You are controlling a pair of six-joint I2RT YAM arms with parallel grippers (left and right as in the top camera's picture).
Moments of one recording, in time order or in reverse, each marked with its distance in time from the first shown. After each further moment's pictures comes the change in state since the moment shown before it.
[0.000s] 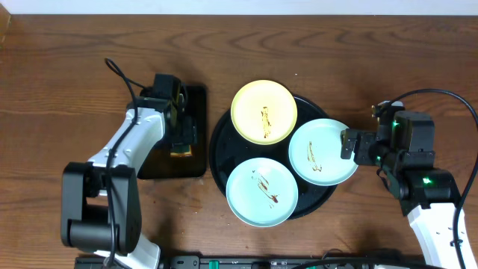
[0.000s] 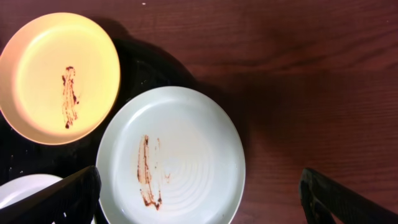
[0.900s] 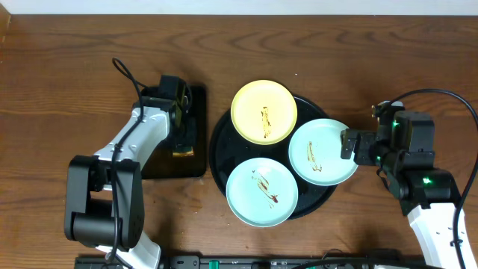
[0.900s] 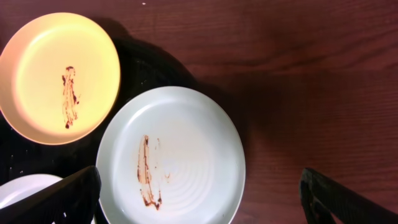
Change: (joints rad) left arm -0.024 0.032 0.000 0.012 -0.003 -0.004; right arm 0.000 0.000 0.000 0.000 0.000 0.000
